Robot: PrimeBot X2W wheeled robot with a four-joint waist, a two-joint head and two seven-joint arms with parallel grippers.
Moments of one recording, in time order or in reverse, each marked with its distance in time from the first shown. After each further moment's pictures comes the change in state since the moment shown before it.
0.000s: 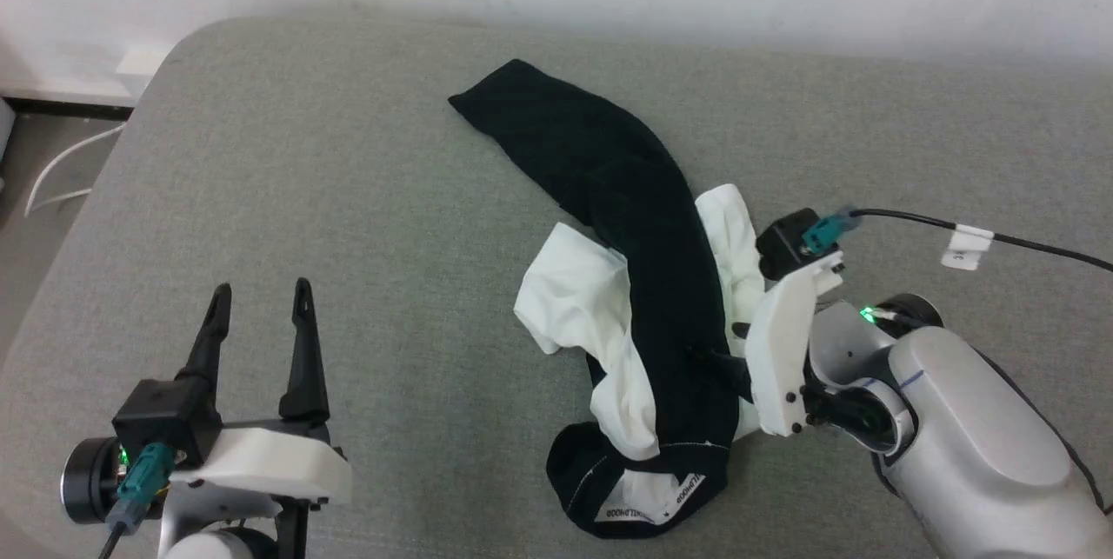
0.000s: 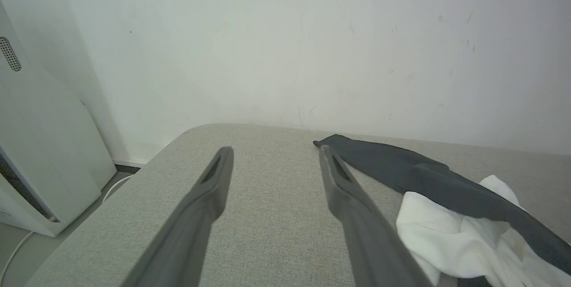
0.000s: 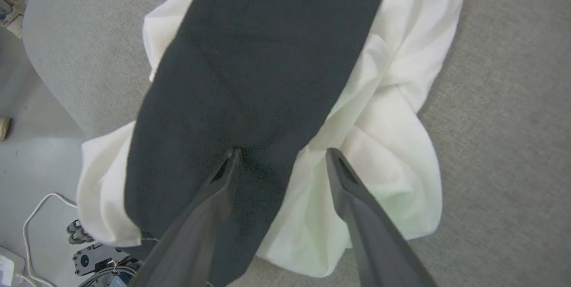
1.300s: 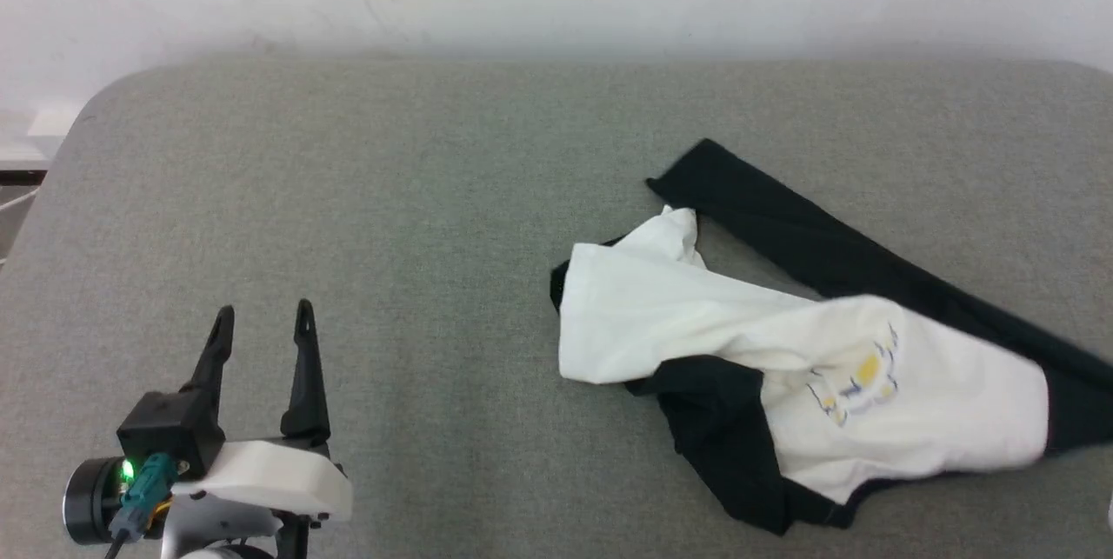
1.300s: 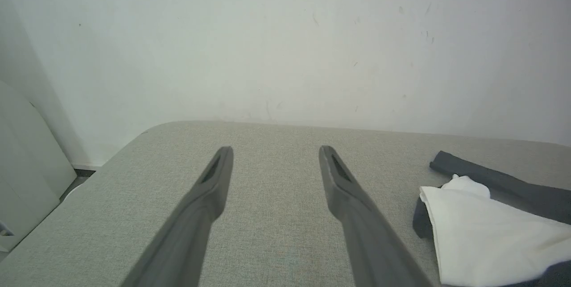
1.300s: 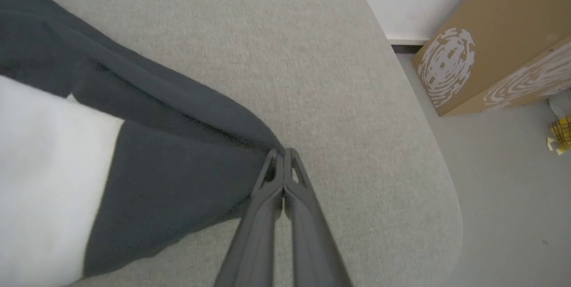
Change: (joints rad) left arm 0.034 0.006 -0.010 -0.010 -0.011 0.028 0.025; right arm 0.404 -0.106 -0.784 -0.119 -0.488 0.001 -0.338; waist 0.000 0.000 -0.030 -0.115
